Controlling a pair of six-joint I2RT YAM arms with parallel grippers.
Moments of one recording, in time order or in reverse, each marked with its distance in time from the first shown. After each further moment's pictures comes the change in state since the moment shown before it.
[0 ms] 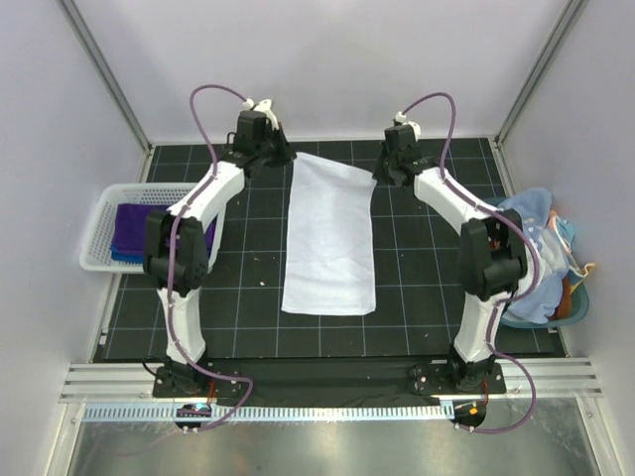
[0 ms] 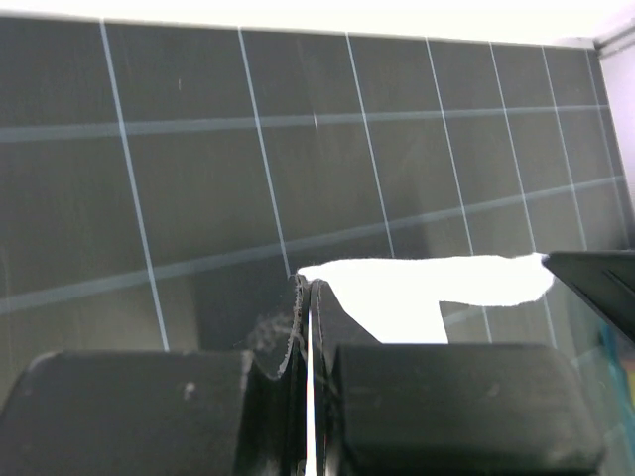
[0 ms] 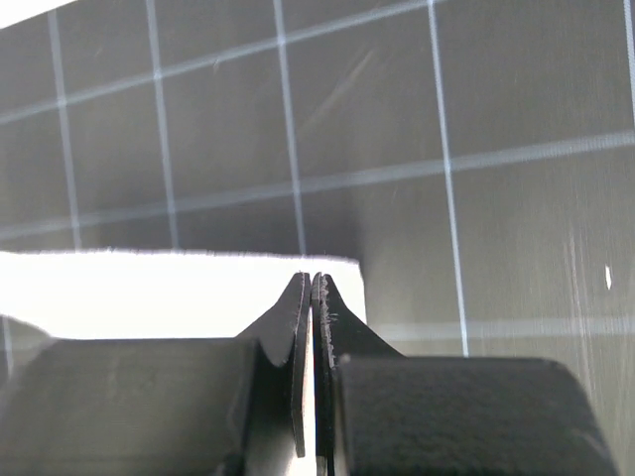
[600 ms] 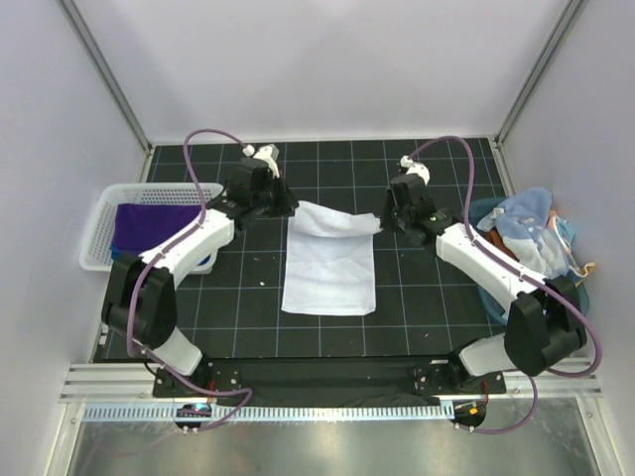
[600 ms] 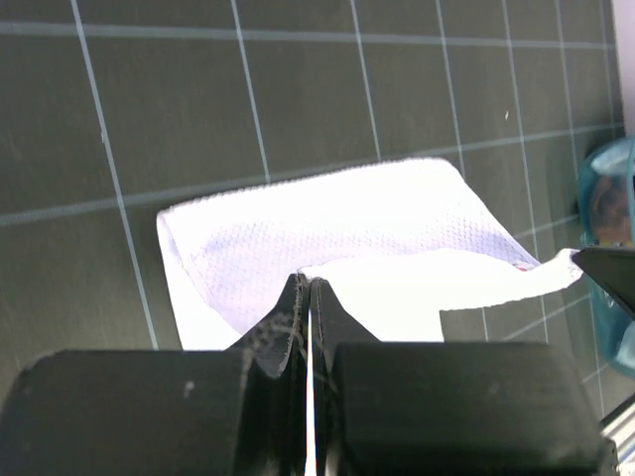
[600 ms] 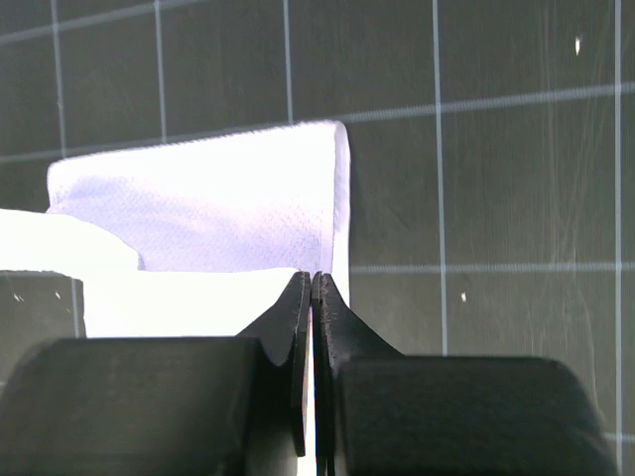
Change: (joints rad) left arm -0.114 -0.454 -0.601 0.063 -0.042 -0.093; right arm 0.150 -0.550 -0.554 -0.013 0.081 0.026
